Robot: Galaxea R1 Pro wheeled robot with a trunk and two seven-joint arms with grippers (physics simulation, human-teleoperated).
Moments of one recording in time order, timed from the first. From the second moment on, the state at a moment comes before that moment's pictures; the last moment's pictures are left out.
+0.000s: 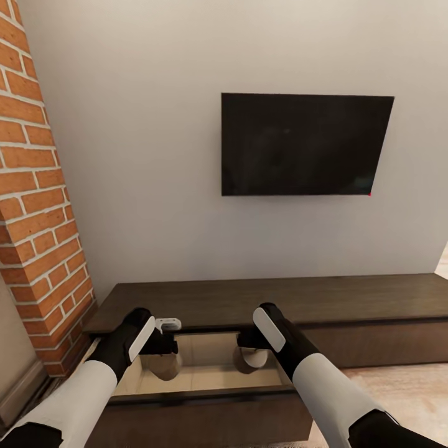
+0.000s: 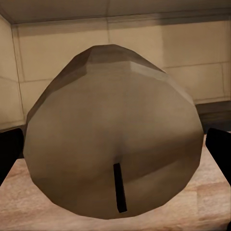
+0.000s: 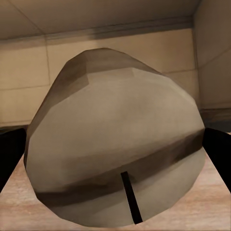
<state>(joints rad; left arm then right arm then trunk) -0.75 0.03 -0.20 -0.68 0.31 1.04 0.07 -0.80 0.15 0.35 -0.67 -0.80 0.92 -0.62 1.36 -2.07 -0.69</state>
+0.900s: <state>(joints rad) -0.75 0.03 -0.20 -0.68 0.31 1.04 0.07 -0.80 0.15 0.36 -0.67 -0.80 0.91 -0.61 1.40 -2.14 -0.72</state>
